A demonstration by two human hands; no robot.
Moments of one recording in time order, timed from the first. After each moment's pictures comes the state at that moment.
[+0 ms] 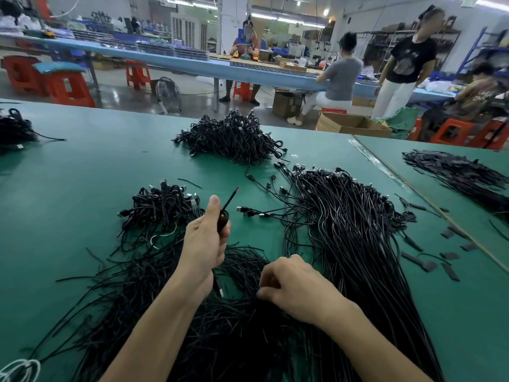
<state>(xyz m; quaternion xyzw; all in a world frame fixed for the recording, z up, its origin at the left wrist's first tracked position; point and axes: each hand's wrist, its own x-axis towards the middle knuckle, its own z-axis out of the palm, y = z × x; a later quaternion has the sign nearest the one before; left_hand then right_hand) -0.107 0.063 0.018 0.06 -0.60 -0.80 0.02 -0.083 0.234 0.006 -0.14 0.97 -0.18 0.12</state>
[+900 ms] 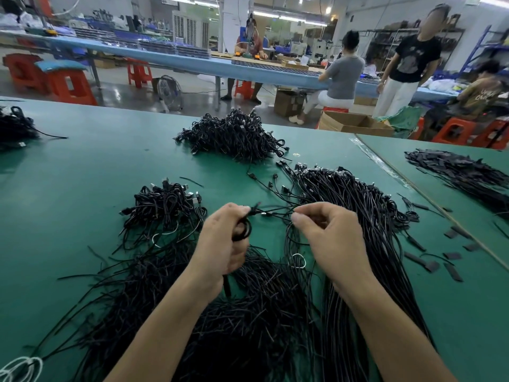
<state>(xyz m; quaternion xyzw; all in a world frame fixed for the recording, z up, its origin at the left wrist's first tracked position) -0.099 0.068 0.027 -0.04 -0.58 -0.81 -0.06 -0.092 0.245 0.052 0.01 0.84 -0.51 -0.18</state>
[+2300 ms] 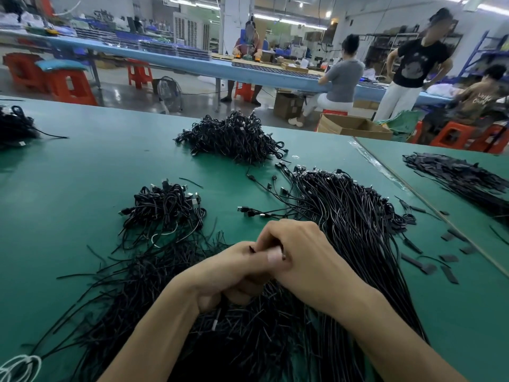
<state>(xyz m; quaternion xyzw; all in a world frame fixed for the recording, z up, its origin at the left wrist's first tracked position) -0.091 0.067 0.023 -0.16 -0.61 -0.69 -0.35 -0.068 0.222 0.071 -0.21 0.94 -0.25 -0.05</state>
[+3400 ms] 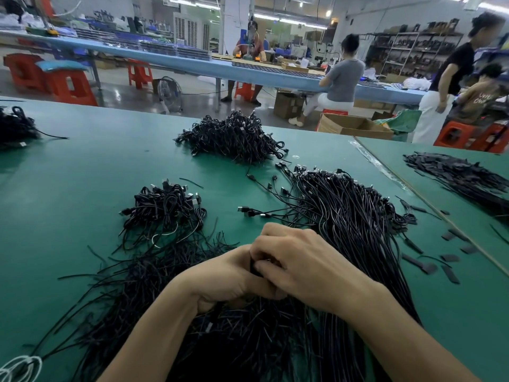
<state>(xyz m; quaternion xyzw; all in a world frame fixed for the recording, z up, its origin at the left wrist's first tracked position) -0.088 0.067 0.029 -0.18 -0.70 -0.62 -0.30 -0.072 0.225 0.074 -0.31 0.94 -0.14 -0.03</state>
